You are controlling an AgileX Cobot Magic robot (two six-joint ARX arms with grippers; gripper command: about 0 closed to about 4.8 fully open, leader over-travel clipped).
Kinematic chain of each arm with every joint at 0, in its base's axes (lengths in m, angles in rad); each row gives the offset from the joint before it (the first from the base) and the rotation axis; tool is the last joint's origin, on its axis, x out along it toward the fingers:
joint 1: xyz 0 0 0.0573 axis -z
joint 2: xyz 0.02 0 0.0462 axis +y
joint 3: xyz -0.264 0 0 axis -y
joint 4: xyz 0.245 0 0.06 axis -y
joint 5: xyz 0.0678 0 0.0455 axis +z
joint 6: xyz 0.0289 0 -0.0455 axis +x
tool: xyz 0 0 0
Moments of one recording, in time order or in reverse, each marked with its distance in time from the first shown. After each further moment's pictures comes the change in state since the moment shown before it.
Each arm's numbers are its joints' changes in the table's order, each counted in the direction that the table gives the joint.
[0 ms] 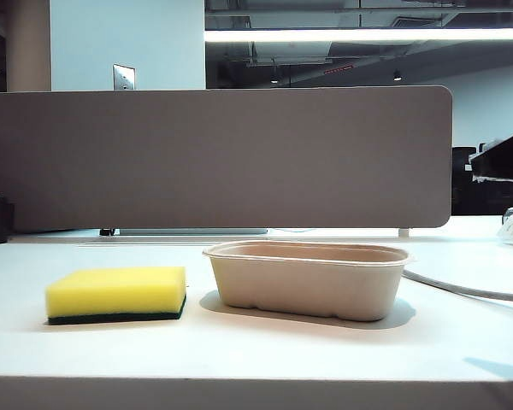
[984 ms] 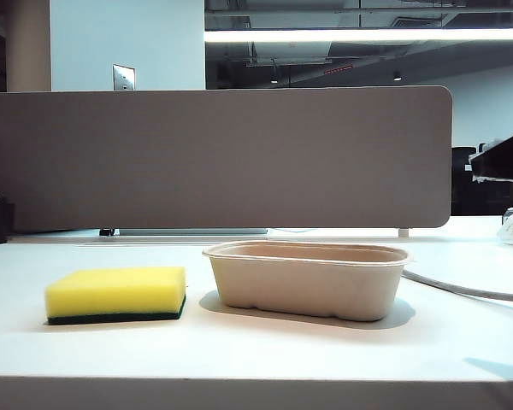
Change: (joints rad) left arm -0.085 -0.356 -0.481 0.311 0.274 -0.089; right arm 0.000 0.000 0.000 0.000 0.000 0.000
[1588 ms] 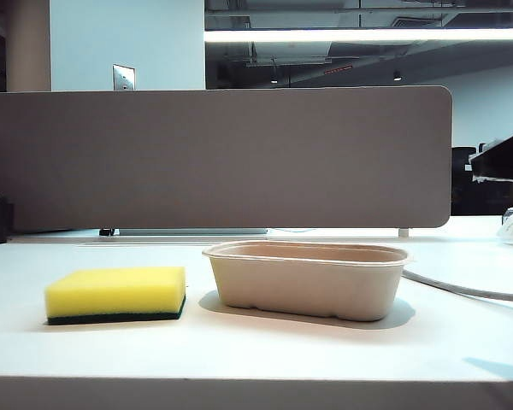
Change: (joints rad) left arm 0.027 0.000 0.000 -0.103 -0.016 0.036; right arm 0.000 0.000 0.000 0.000 0.000 0.000
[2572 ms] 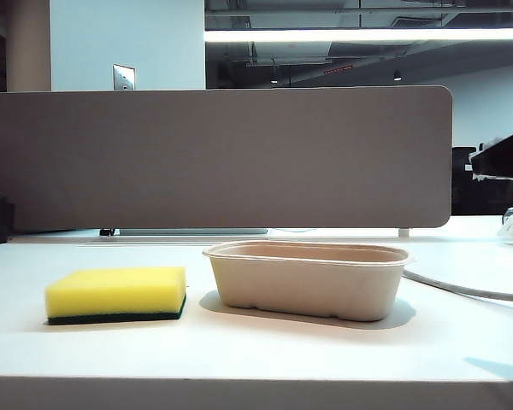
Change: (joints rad) left arm 0.000 0.000 0.000 0.082 -0.004 0.047; right arm 0.000 -0.004 0.000 0.000 0.000 0.000
